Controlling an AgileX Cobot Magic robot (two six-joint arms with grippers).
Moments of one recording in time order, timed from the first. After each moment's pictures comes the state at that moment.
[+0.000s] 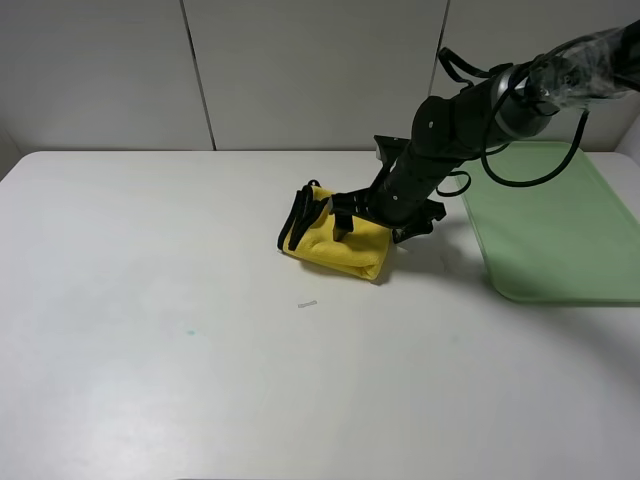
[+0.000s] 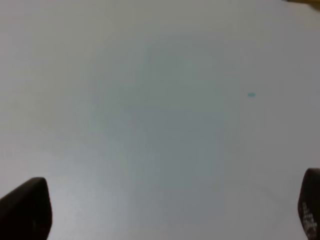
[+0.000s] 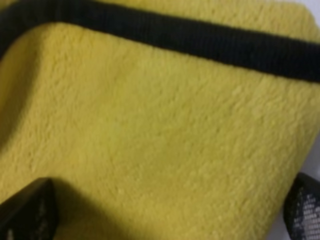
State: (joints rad) left arm -0.21 0.10 -0.49 0.08 1.06 0.04; right arm 0.43 2.17 -1.32 0.27 0.42 0.13
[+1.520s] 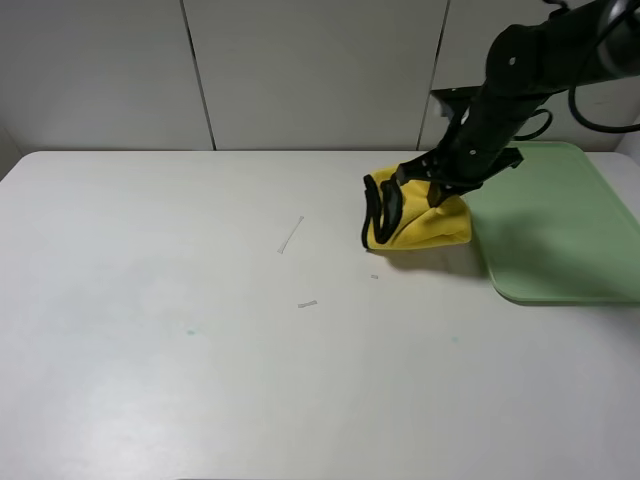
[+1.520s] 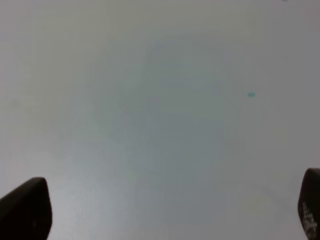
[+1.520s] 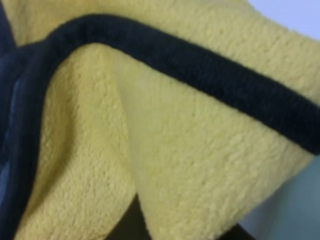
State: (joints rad) left arm -0.21 0.10 -0.49 0.08 1.06 0.04; right arm 0.25 1.97 -1.32 0.01 0.65 0.04
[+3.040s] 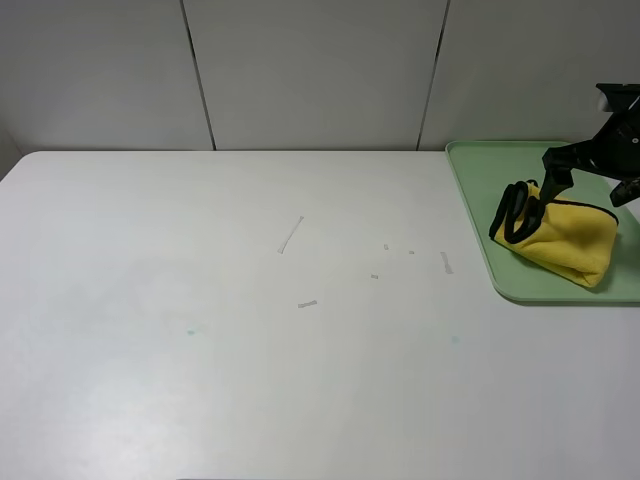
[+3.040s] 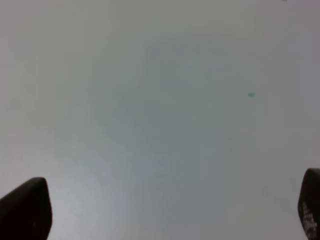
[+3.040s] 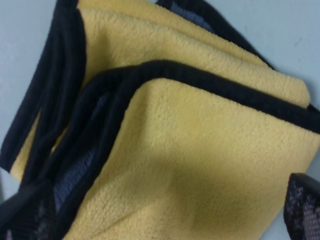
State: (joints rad) left arm -0.21 0.10 -0.49 0.08 1.06 0.04; right arm -0.17 1.94 -1.32 0.02 0.74 -0.07
